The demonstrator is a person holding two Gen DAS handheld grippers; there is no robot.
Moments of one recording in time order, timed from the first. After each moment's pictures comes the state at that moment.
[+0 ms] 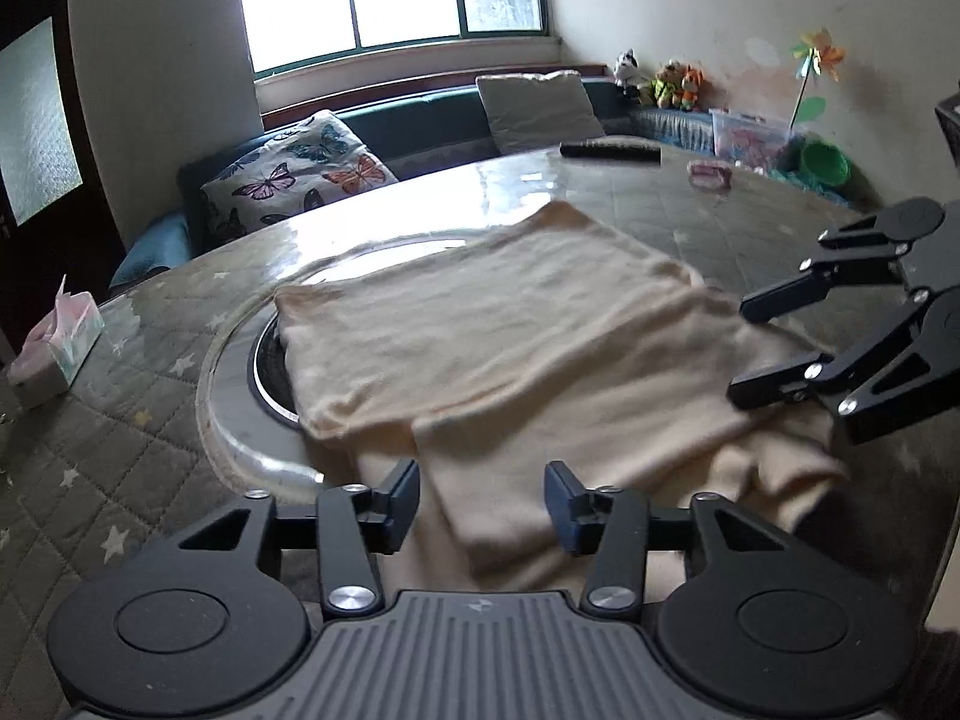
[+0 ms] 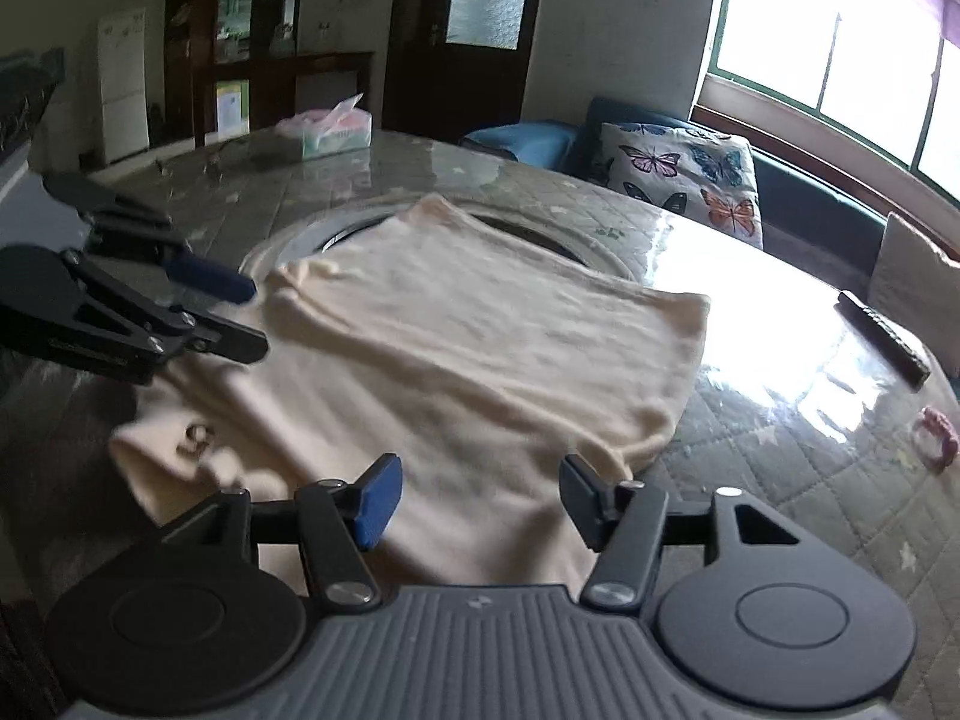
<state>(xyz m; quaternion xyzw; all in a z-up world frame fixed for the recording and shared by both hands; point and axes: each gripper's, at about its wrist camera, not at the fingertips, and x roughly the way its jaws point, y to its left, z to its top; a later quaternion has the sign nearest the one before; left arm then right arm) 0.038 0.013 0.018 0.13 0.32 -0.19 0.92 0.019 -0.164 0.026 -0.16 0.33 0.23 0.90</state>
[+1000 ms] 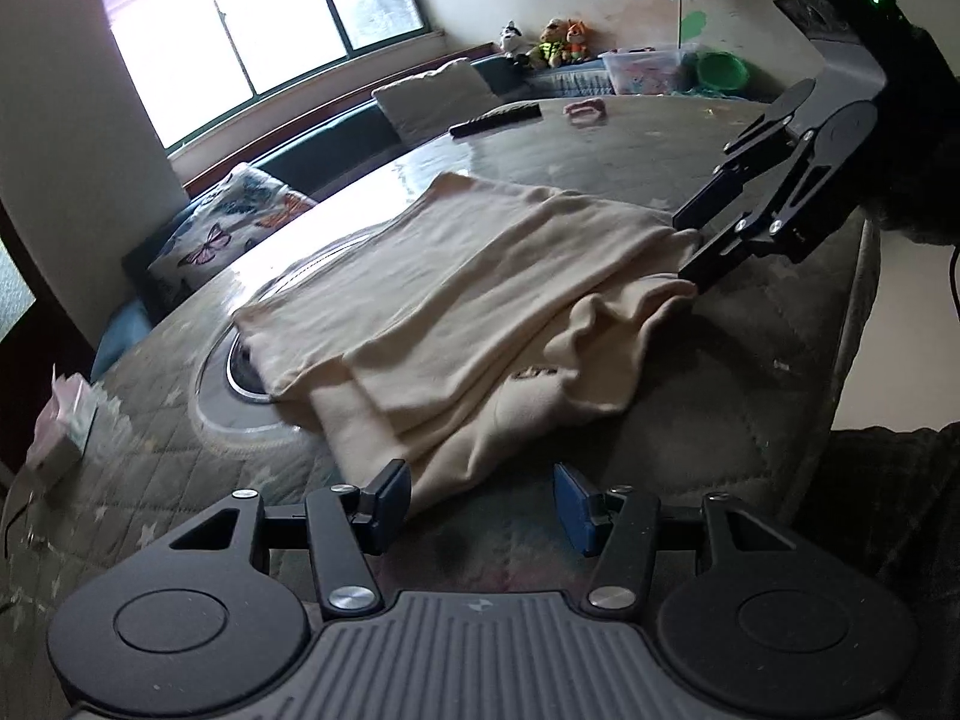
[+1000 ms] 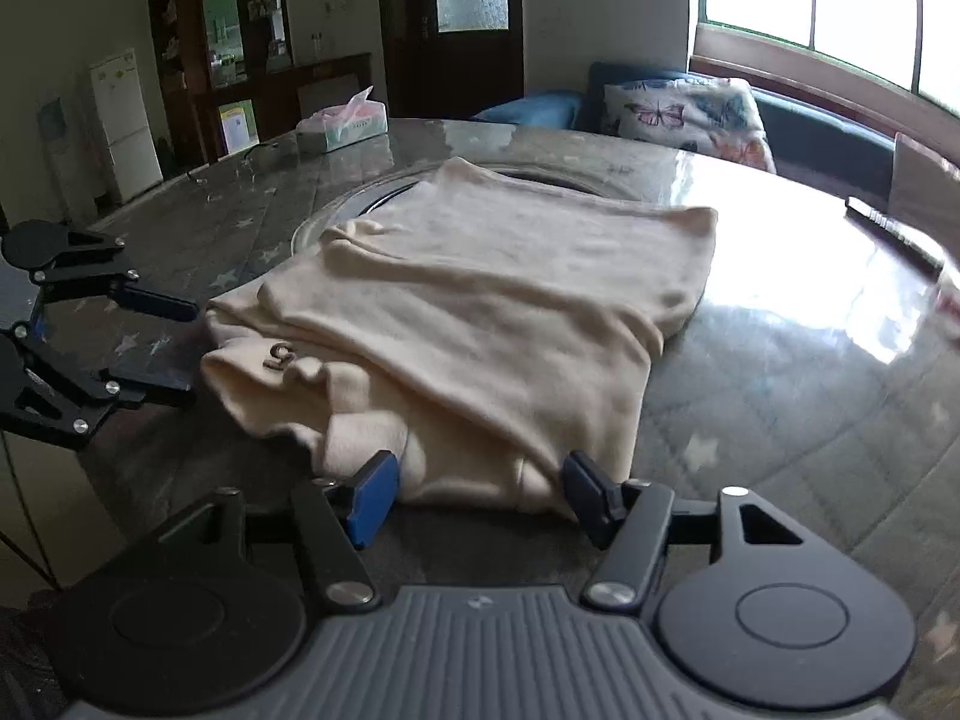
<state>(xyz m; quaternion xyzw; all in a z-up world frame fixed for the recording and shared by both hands) -0.038 0.009 0.009 0.26 0.29 -0.26 0.89 -0.023 -0.194 0.019 -0.06 0.36 0.25 0.89</state>
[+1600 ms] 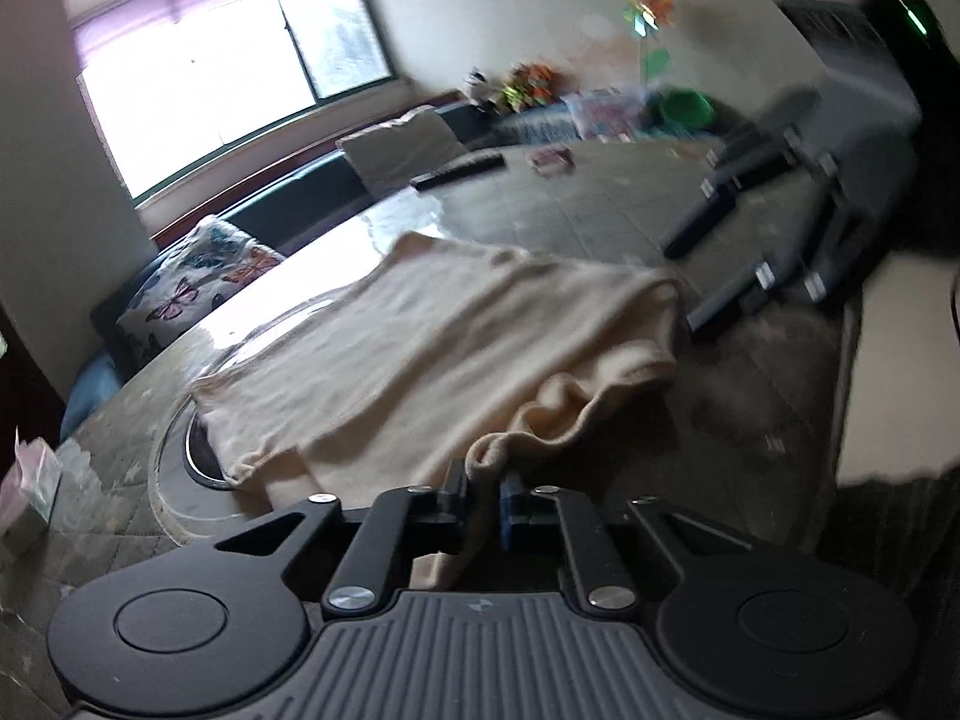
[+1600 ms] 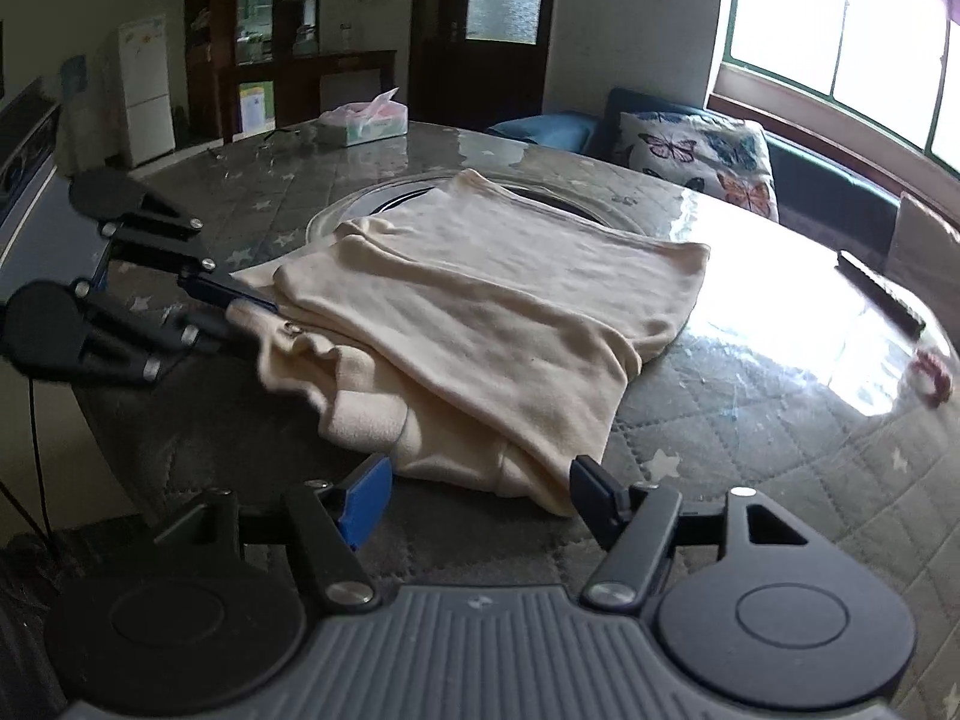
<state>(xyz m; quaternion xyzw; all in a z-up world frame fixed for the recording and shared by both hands) -0.016 -0.007 0.013 0.24 0.24 -0.30 0.89 -0.042 -0.192 0.033 -0.14 0.33 0.26 0.90</state>
